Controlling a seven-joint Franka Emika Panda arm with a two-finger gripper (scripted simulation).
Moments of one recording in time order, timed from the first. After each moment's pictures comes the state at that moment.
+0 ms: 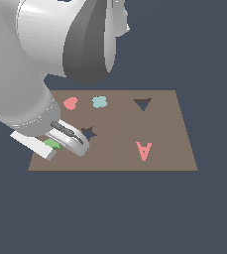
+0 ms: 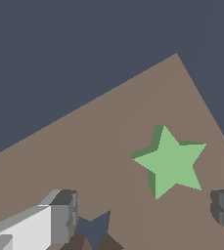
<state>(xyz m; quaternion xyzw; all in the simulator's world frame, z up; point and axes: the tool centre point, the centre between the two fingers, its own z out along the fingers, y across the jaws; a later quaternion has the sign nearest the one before) 0.070 -0.148 0.072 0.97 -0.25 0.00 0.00</state>
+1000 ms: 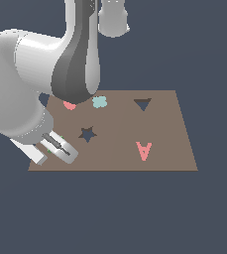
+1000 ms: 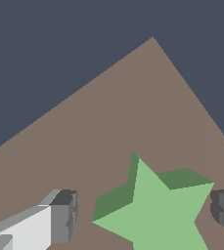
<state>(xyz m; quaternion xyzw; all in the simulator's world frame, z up) 0.071 -0.178 0.031 0.95 -0.31 0.00 0.00</state>
